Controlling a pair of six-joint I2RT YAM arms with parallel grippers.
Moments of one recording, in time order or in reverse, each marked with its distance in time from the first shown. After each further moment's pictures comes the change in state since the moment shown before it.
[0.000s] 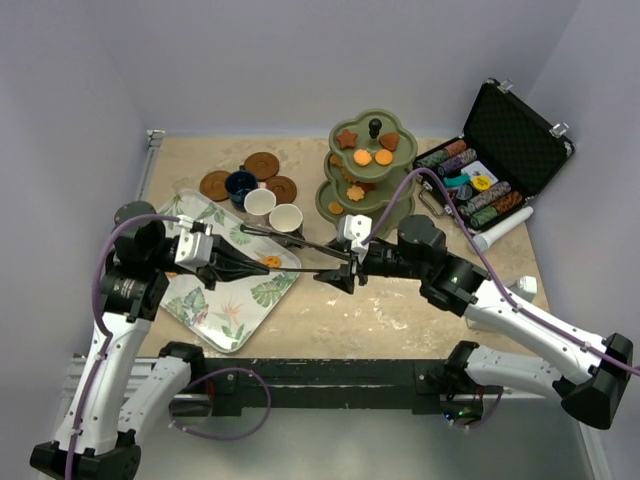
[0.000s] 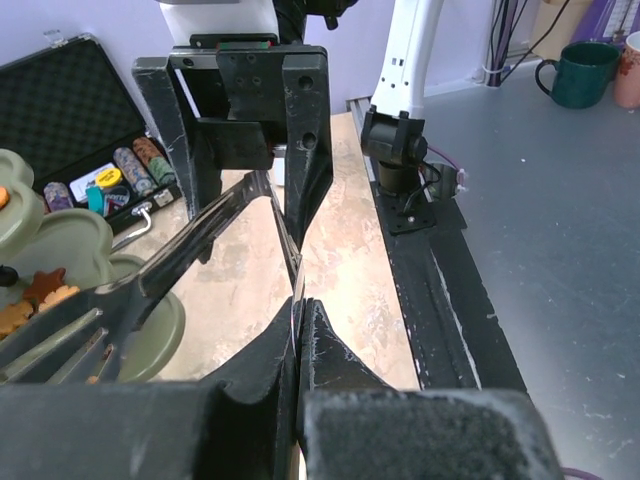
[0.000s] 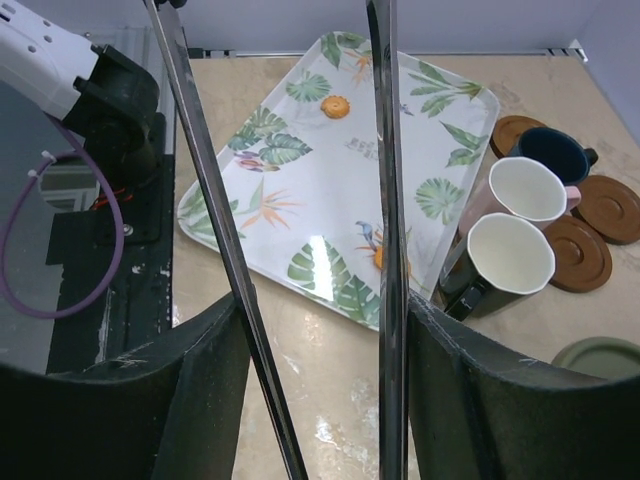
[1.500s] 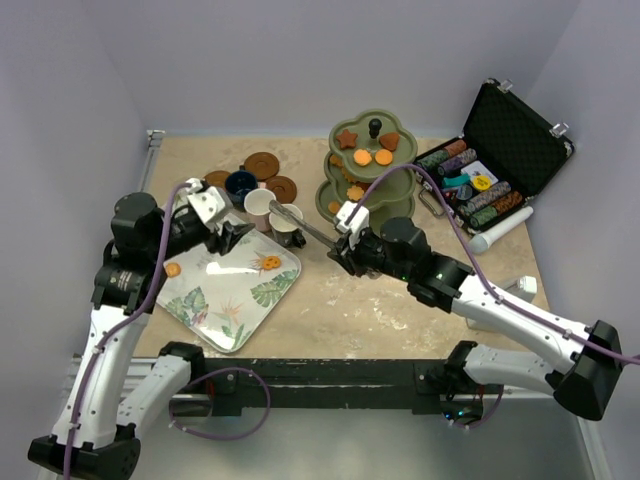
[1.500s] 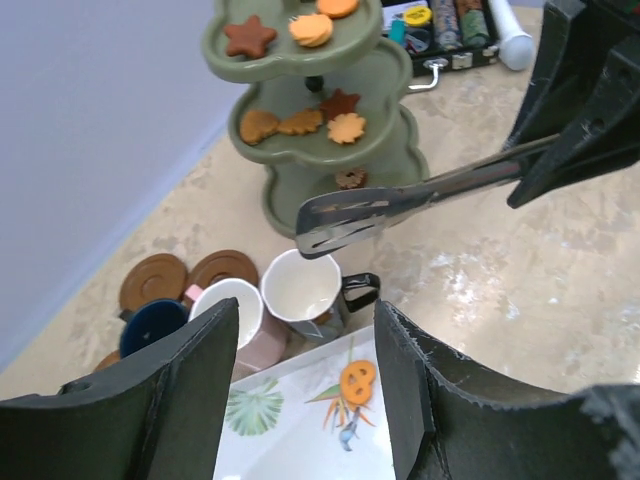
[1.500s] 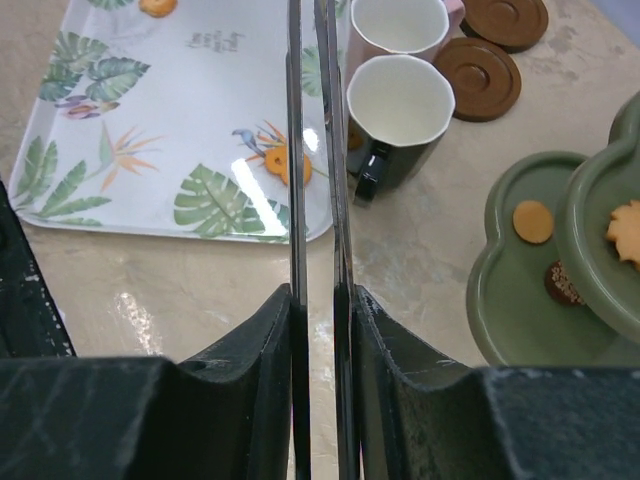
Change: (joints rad) left arm 0.000 0.062 0.090 -0.124 -0.738 0.097; right arm -0.002 0.064 -0.049 -0.032 0.378 0.117
